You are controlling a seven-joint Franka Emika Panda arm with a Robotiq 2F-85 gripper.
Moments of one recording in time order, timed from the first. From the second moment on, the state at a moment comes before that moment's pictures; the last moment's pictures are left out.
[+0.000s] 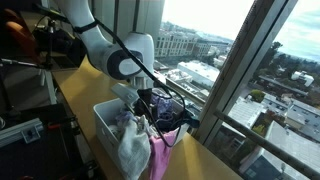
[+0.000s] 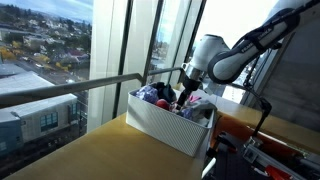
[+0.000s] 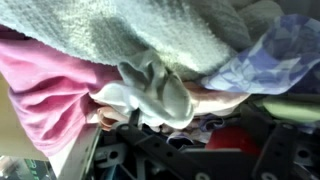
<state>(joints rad) -0.01 0.33 -0.10 -2.24 -0.25 2.73 -0.01</state>
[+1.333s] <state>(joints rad) -0.03 0.48 -0.11 -2.04 -0.14 2.37 -0.02</state>
